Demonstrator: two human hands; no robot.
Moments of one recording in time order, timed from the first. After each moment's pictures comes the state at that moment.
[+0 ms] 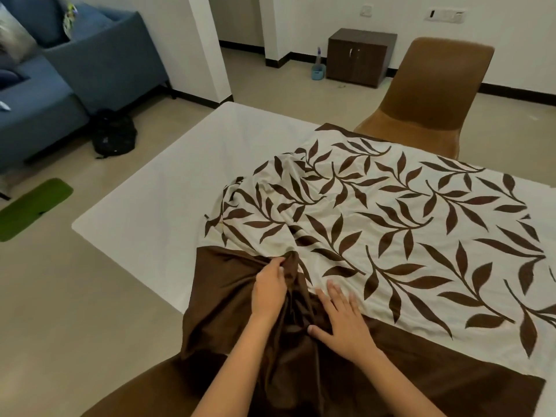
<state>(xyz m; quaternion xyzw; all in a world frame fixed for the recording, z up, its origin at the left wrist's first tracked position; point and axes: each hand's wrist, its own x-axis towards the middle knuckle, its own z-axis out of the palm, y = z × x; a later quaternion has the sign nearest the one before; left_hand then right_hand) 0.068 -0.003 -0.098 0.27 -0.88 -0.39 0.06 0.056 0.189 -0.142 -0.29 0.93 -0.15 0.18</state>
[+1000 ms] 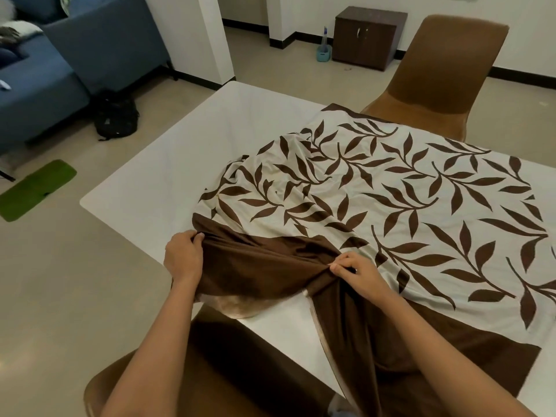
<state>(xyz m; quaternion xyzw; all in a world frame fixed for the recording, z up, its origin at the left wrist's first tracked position) 0.124 -0.144 -0.062 0.44 -0.86 -0.21 0.16 0.015 0.201 -0.093 -0.22 0.84 -0.44 0.23</state>
